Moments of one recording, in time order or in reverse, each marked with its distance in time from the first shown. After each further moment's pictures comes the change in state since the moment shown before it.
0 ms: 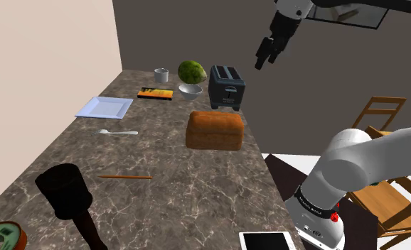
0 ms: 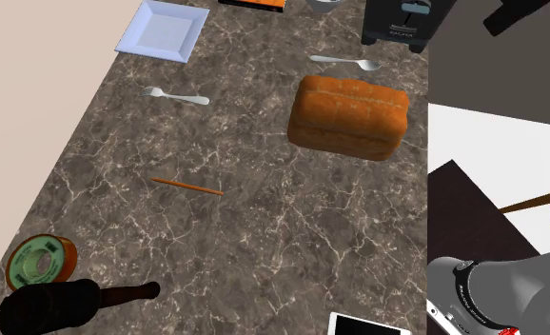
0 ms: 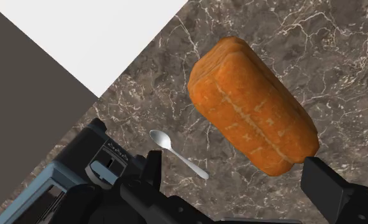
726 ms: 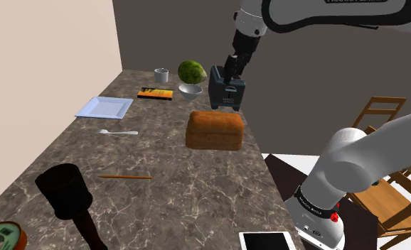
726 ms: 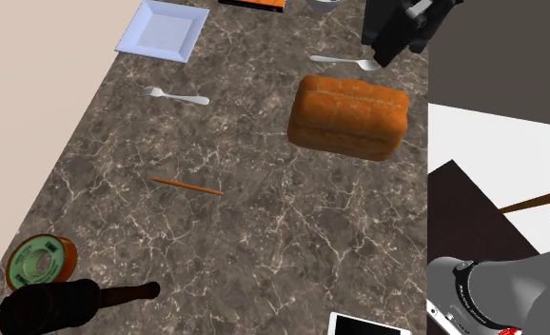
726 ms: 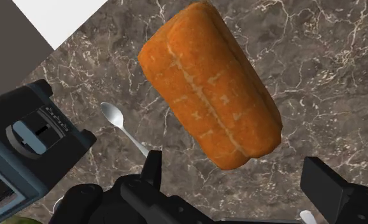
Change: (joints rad) arm 0.072 0.207 0.112 0.001 0.018 0.166 0.029
